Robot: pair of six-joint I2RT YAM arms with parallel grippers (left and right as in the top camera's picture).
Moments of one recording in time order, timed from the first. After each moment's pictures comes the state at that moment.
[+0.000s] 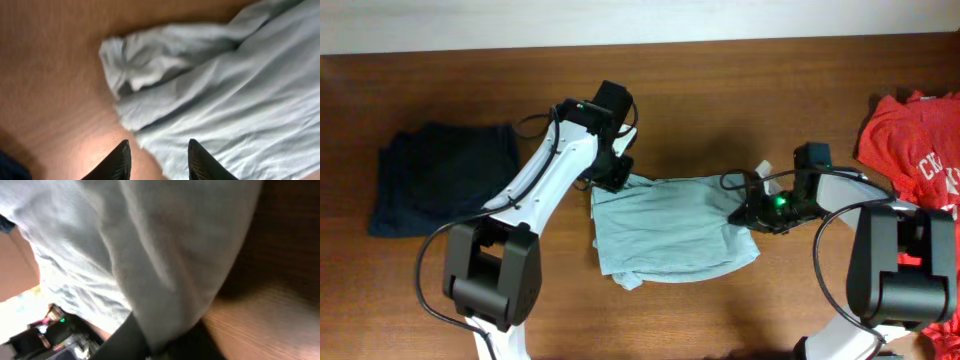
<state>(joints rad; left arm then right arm) -0.43 2.01 1.67 -1.16 0.03 0.00 -0.13 1.85 0.95 -0.68 -0.72 0.03</state>
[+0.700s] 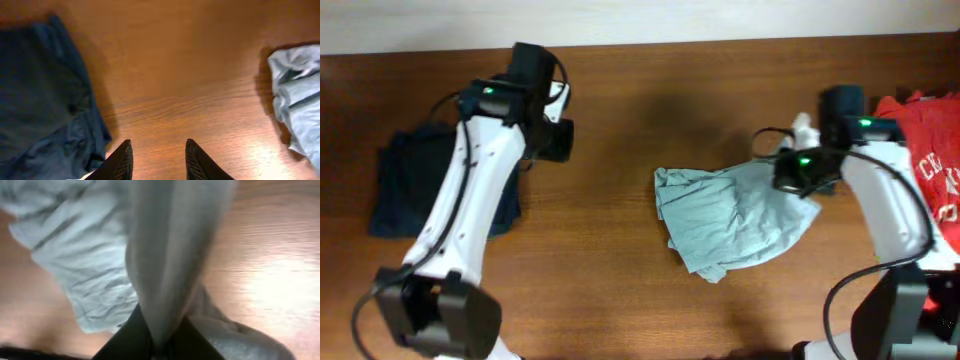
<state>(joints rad) -0.22 1.79 1.76 -1.22 -0.02 -0.02 -0.02 1.66 1.34 -1.10 -0.21 0.13</state>
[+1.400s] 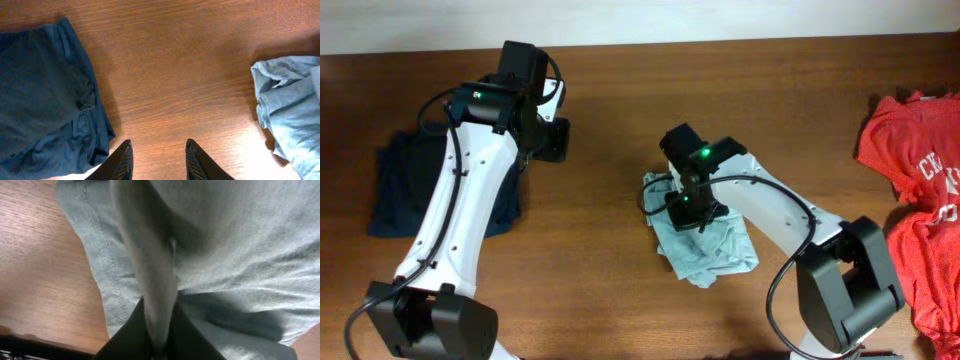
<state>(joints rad) -0.21 1.76 1.76 -1.23 -0.02 -0.02 0.51 1.84 1.33 -1.04 -0.10 0.28</state>
